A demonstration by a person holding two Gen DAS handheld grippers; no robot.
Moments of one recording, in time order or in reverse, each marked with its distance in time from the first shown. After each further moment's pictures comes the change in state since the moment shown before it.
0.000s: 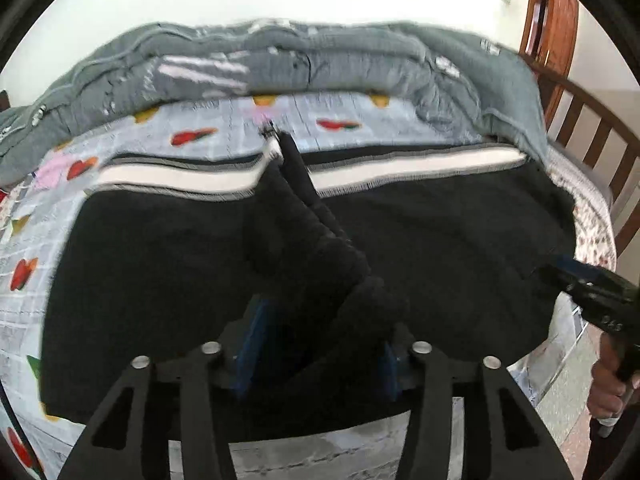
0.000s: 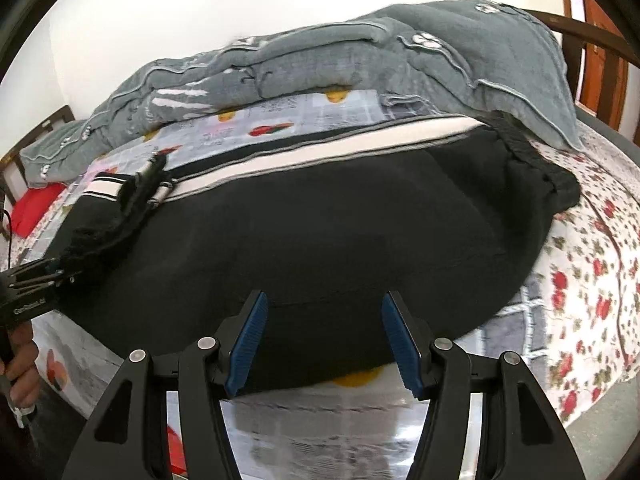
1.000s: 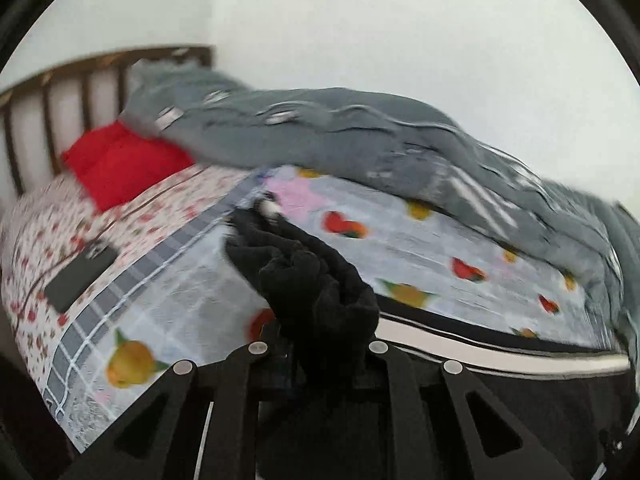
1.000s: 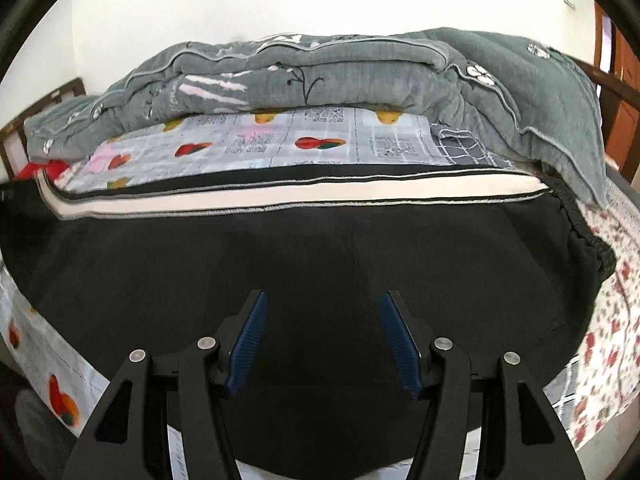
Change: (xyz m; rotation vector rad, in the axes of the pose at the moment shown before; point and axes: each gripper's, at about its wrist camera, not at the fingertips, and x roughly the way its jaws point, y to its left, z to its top) left arm -0.092 0.256 0.044 -0.436 -0.230 0.417; right arm 0.017 0.069 0.028 -0.121 -0.023 -0.063
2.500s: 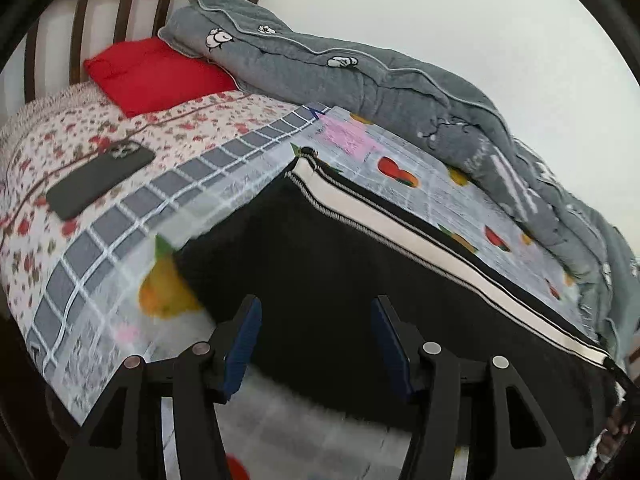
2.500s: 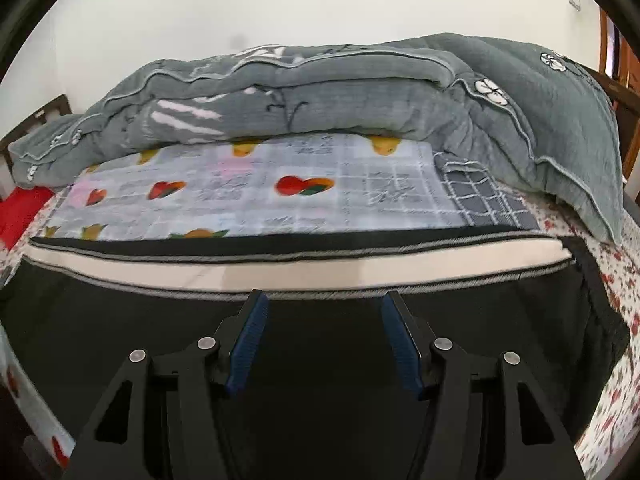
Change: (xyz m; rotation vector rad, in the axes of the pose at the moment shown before) left arm 0.018 0.126 -0.066 -0.189 0.134 -0.074; right arm 0.048 -0.002 0.073 0.045 0.010 0.023
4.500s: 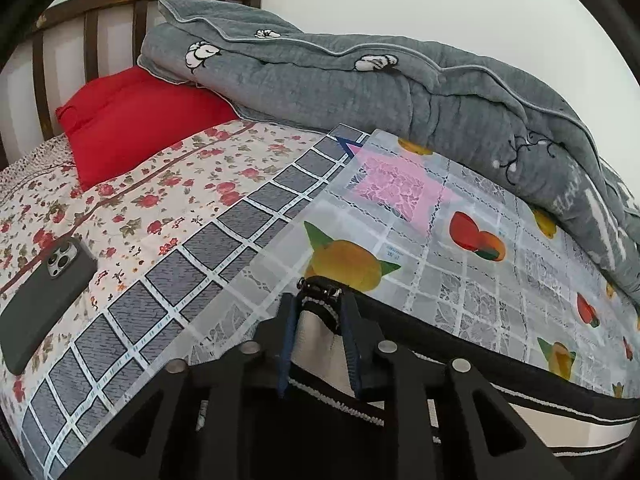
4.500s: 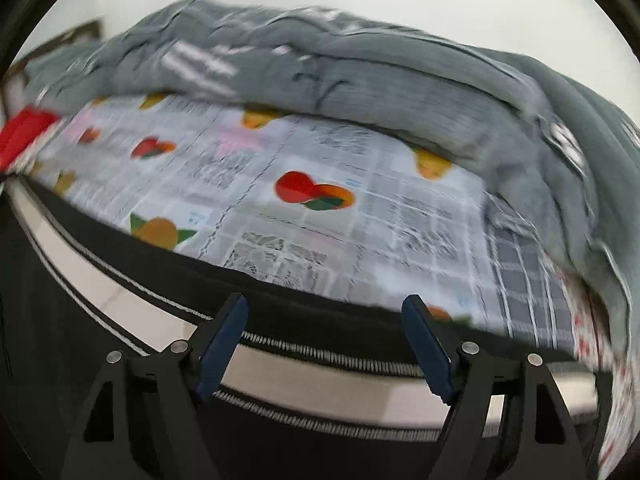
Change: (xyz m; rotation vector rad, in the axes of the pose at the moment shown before) left arm 0.146 -0.017 0.114 0.061 -0.048 0.219; right arm 0.110 -0.002 0.064 -0.342 0.099 0.043
